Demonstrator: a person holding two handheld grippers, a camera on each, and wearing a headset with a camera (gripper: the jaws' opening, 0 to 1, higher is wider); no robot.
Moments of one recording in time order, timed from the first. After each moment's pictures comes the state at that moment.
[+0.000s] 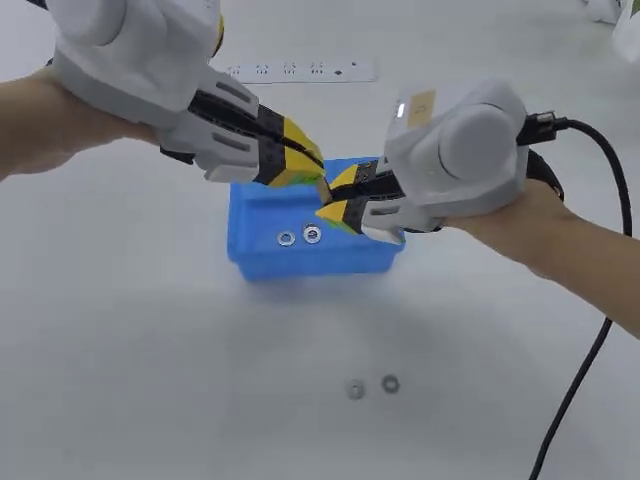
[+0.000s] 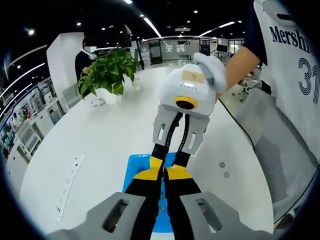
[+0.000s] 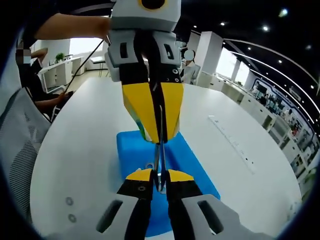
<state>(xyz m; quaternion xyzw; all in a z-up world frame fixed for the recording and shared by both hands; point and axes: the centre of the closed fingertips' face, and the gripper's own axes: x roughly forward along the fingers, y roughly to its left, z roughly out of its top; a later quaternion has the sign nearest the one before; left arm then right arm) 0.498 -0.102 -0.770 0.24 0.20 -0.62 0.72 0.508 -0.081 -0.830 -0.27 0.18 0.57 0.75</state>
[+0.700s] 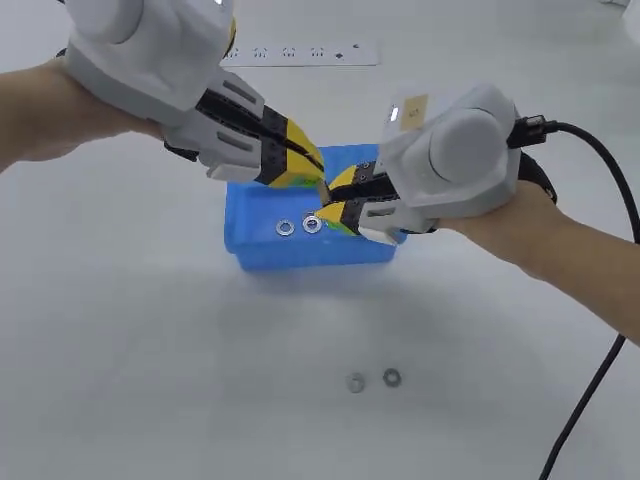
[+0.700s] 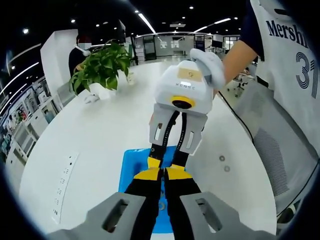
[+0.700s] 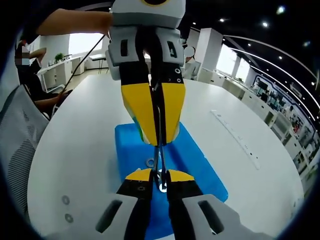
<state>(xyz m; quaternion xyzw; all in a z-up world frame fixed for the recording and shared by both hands) 0.496 -0.100 -0.781 0.26 0.21 -0.63 0.70 0.506 -0.081 -0.840 -0.27 0.19 0.57 0.75</state>
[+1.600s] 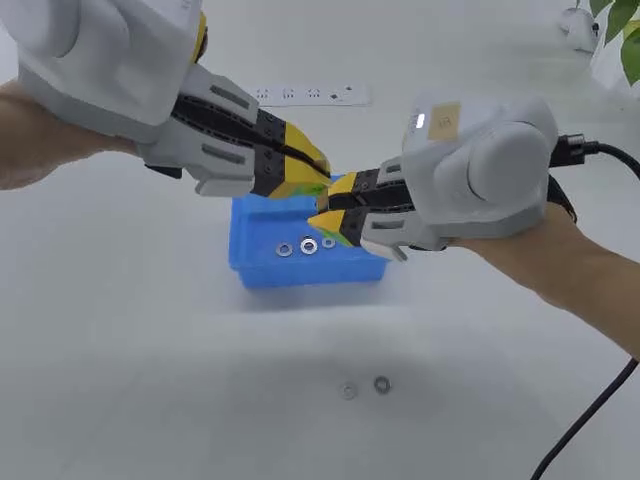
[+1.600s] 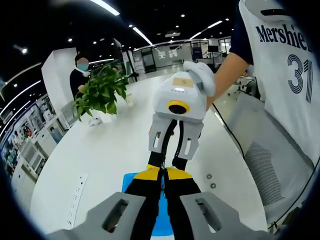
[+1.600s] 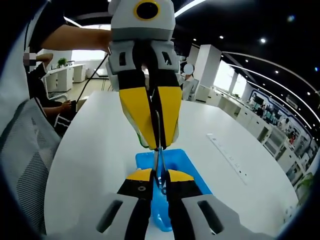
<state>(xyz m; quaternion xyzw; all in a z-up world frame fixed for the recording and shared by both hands) 0.448 -0.114 -0.715 0.27 0.13 -0.63 0.71 0.463 -0.082 -0.772 -0.25 0.12 0.58 0.77</state>
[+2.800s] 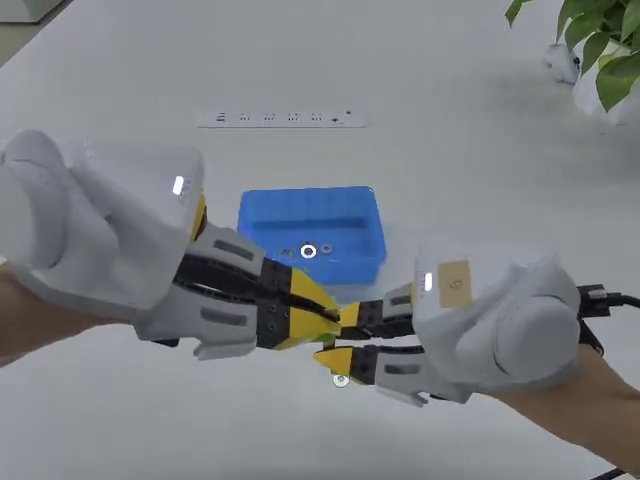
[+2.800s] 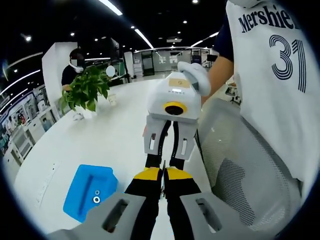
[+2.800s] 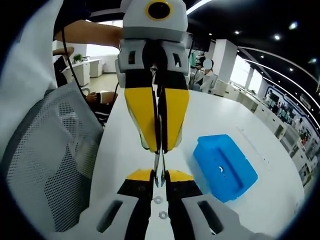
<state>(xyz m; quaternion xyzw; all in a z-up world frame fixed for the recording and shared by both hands) 0.328 -0.134 -0.746 0.21 0.16 -0.65 0.71 0.339 -0.099 -0.810 -0.26 0.16 0.63 0.71</state>
